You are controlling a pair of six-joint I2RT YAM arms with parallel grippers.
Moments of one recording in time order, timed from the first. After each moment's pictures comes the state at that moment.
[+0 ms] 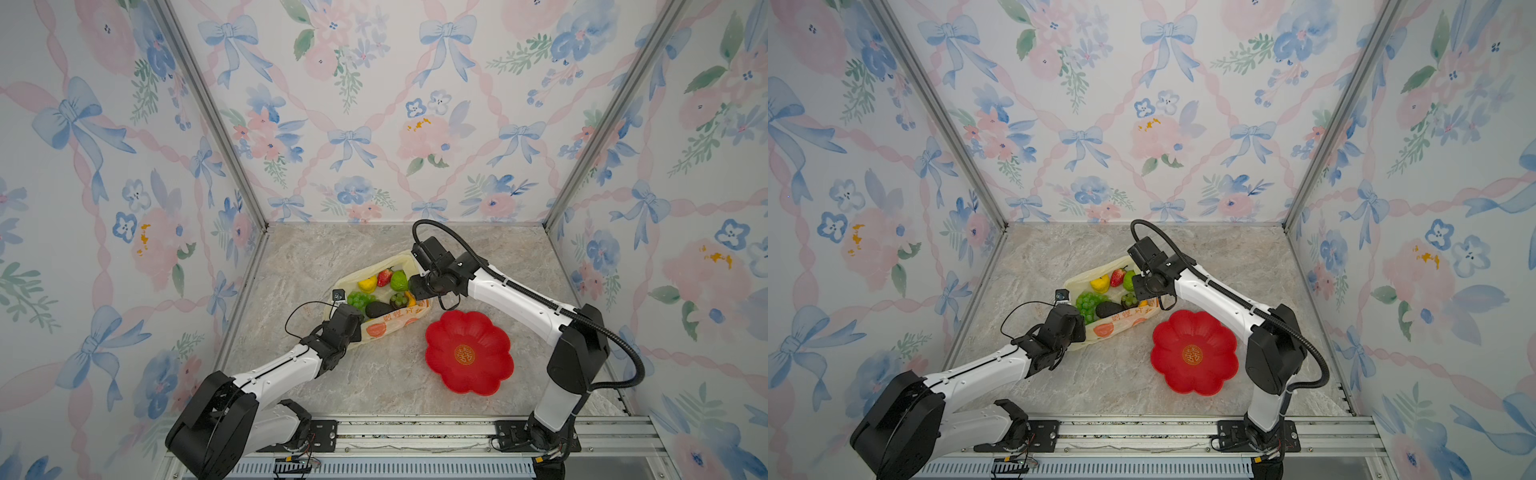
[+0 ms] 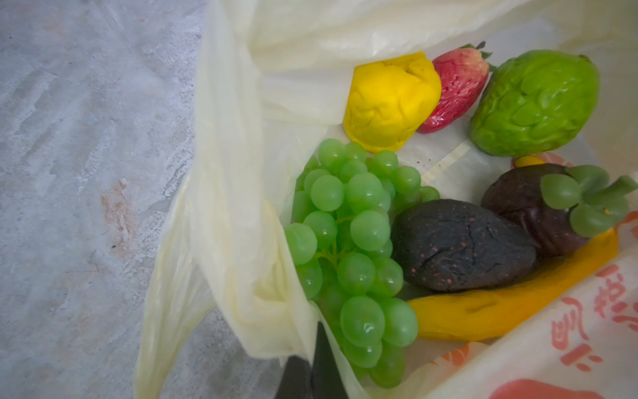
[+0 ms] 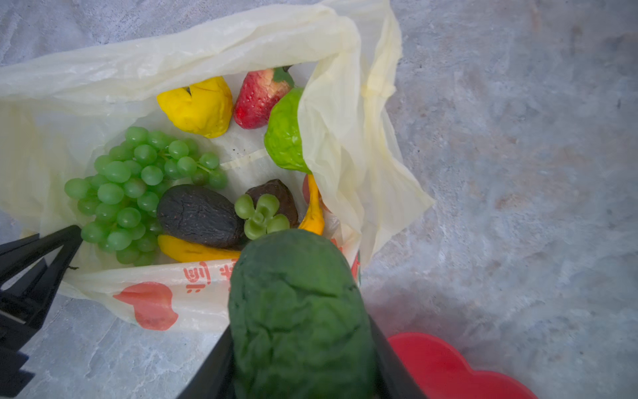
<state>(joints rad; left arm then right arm) -0.56 1.19 0.46 -0.05 -0.41 -0.47 0.74 1.74 1.56 -0.85 0.13 0.37</state>
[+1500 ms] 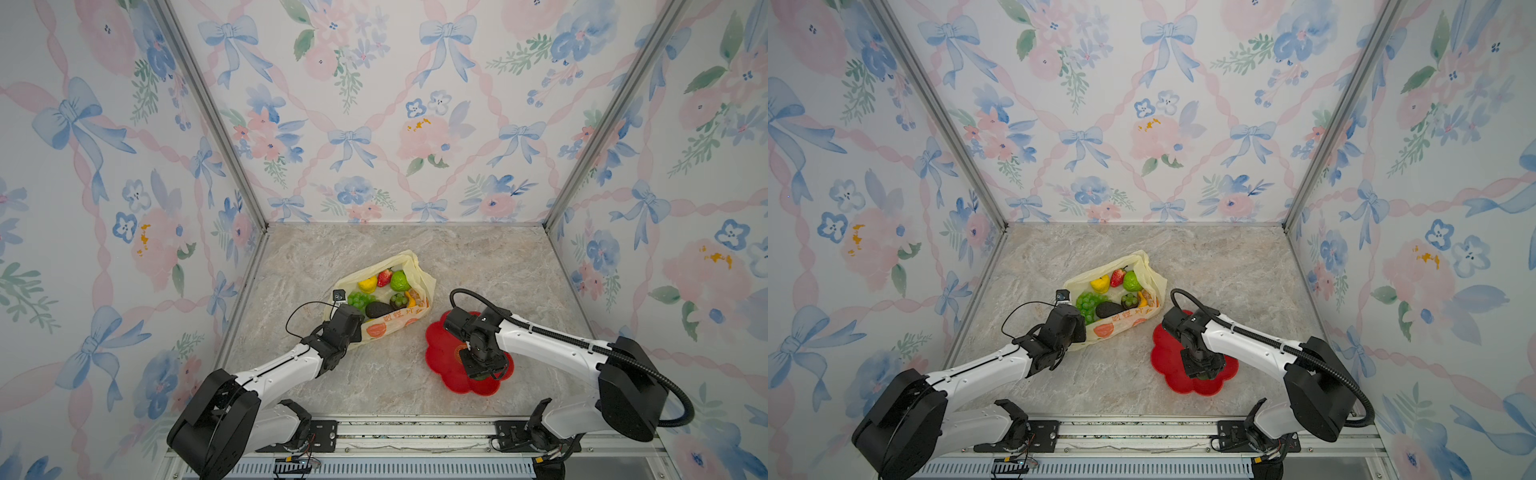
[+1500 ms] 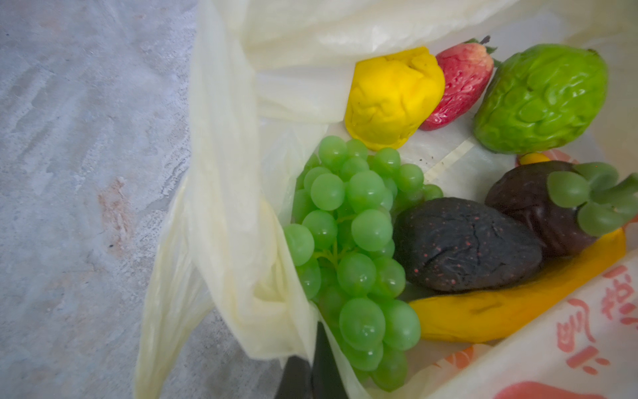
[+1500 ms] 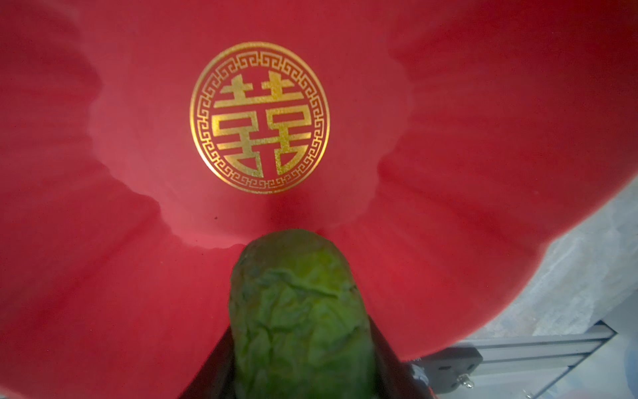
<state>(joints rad) -0.56 1.21 0.46 -0.04 -0.41 -0.47 0.83 1.45 0.91 -1.16 0.11 0.62</state>
